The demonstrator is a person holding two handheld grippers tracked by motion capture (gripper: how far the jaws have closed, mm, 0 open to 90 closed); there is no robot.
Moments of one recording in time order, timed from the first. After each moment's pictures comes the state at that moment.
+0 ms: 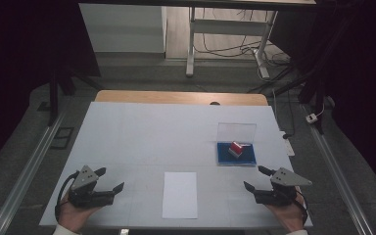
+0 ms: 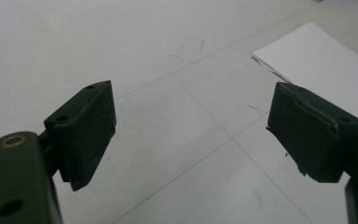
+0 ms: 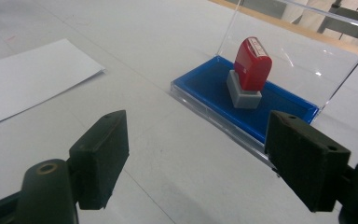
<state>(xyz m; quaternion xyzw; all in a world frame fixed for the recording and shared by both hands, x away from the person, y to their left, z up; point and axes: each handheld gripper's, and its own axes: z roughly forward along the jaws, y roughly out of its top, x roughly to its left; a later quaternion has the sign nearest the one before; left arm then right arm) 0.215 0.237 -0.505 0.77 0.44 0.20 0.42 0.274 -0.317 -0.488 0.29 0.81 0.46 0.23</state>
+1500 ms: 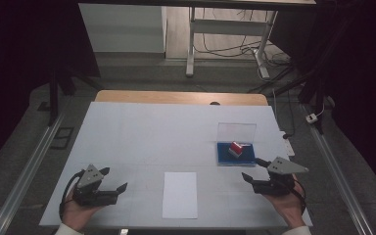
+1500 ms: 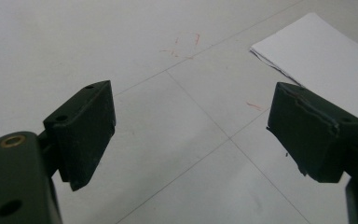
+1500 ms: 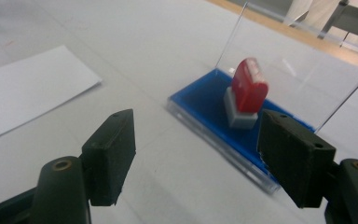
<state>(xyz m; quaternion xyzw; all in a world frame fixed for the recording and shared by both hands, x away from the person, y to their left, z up) 0.221 0.229 -0.508 0.78 0.43 0.19 0.41 0.294 -0.304 -0.463 0.29 0.82 0.44 0.23</state>
